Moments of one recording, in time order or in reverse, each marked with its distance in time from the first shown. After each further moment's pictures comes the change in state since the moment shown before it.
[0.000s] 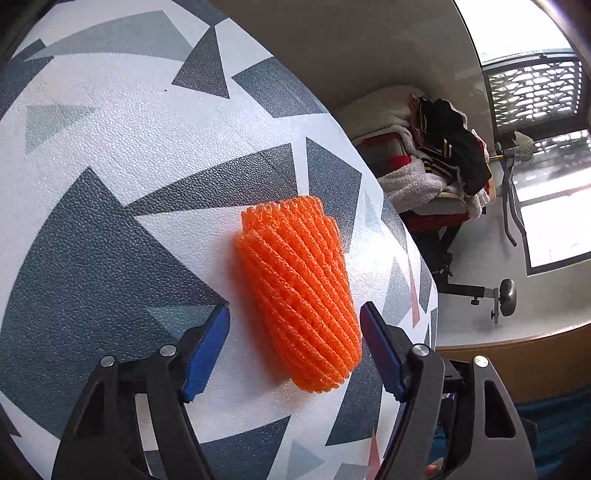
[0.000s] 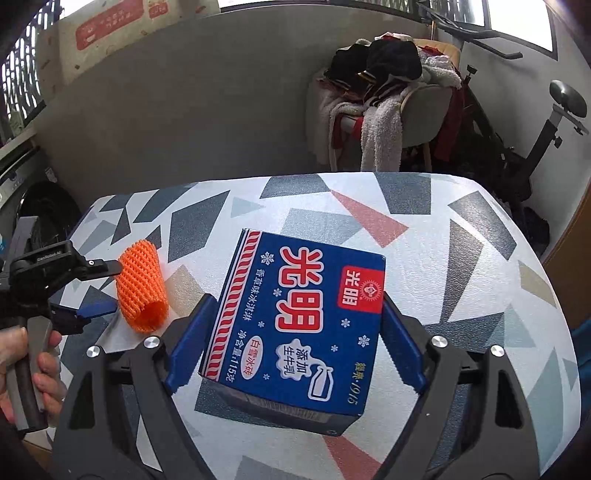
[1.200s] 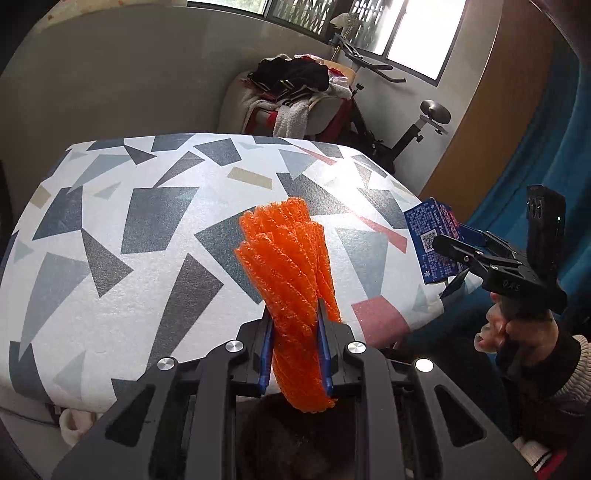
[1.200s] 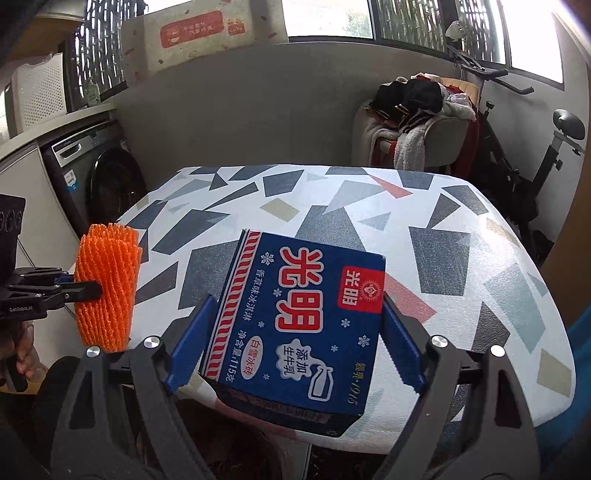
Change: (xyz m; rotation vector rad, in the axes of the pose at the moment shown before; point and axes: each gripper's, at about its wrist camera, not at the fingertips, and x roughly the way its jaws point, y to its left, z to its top) left arm -0.211 0.027 -0.268 0.879 -0.068 0.012; right arm -0.188 0.033 -0.159 -0.173 -0.090 0.133
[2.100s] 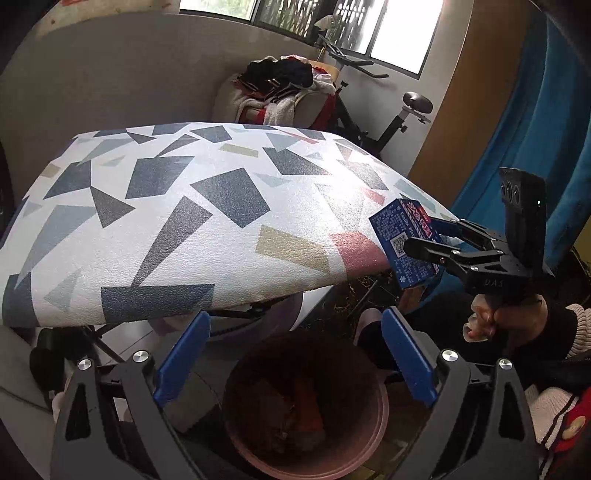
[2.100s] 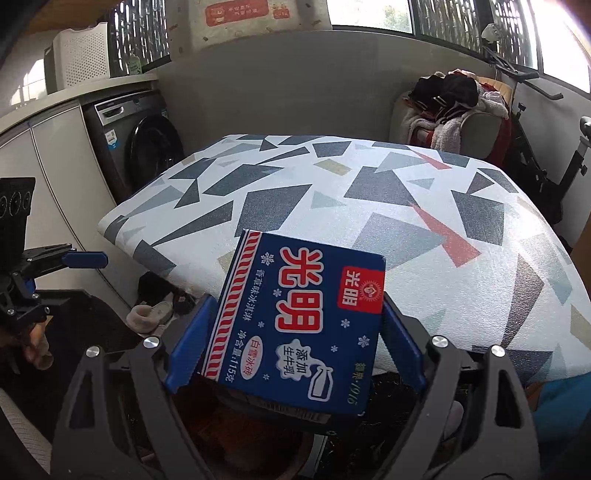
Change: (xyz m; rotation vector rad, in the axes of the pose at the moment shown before) left arm -0.031 -0.017 -0.089 0.044 -0.050 0.016; right arm -0.015 0.042 -0.074 -0.088 0.051 0.114
